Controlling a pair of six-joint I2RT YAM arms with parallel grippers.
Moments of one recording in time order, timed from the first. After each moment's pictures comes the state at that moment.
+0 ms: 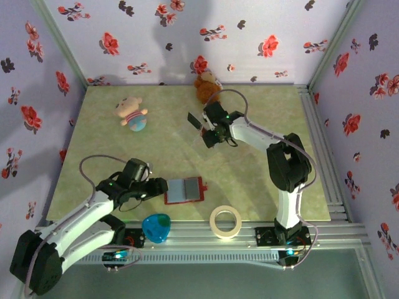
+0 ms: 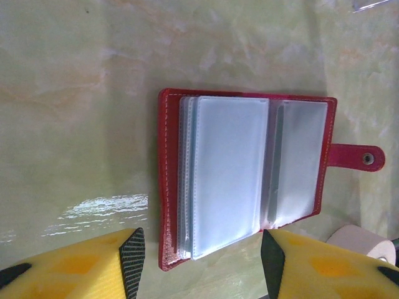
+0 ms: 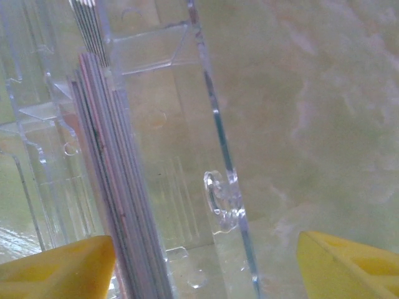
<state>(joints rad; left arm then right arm) -0.59 0.87 0.44 -0.55 0.25 -0.83 0.62 1.93 1.49 -0.70 0.15 0.06</state>
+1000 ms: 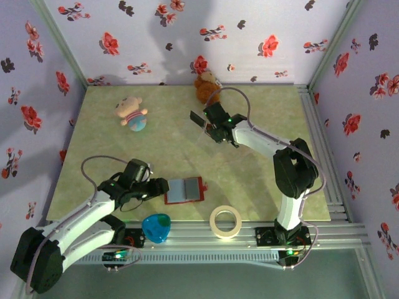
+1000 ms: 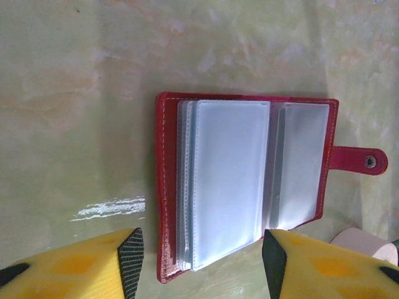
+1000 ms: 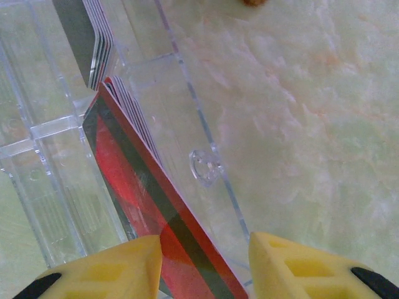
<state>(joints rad) -0.59 0.88 0.41 -0.49 0.26 -0.83 0.64 1.85 1.42 -0.63 0.35 0.02</state>
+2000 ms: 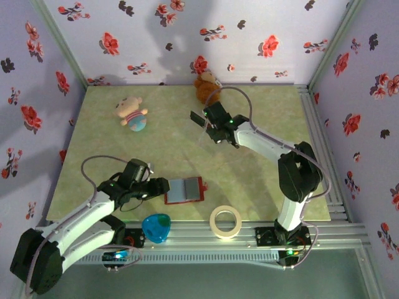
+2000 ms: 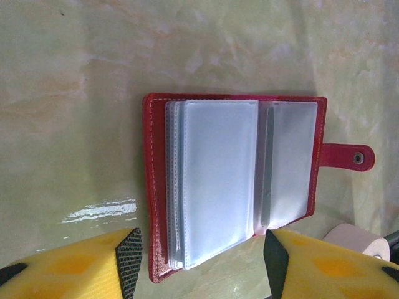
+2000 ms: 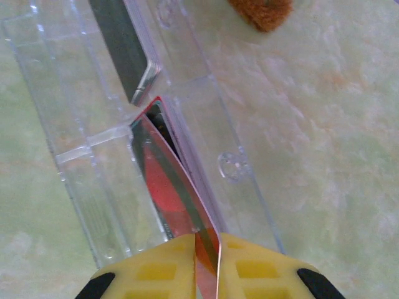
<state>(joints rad) -0.59 0.87 0.41 -0.49 0.28 -0.82 0.66 1.78 1.40 -0.61 0.30 0.01</state>
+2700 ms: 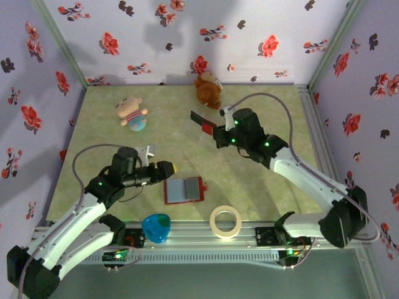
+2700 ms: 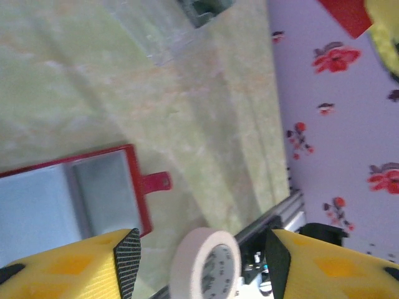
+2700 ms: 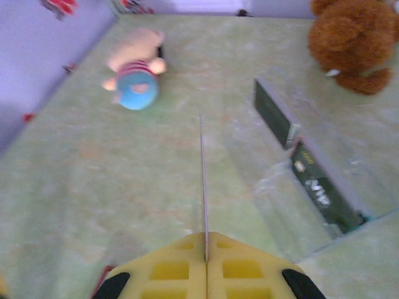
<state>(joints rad) -0.59 0.77 0.59 -0.36 0.46 -0.87 0.66 1.25 1.04 -0.31 -0.14 0.36</state>
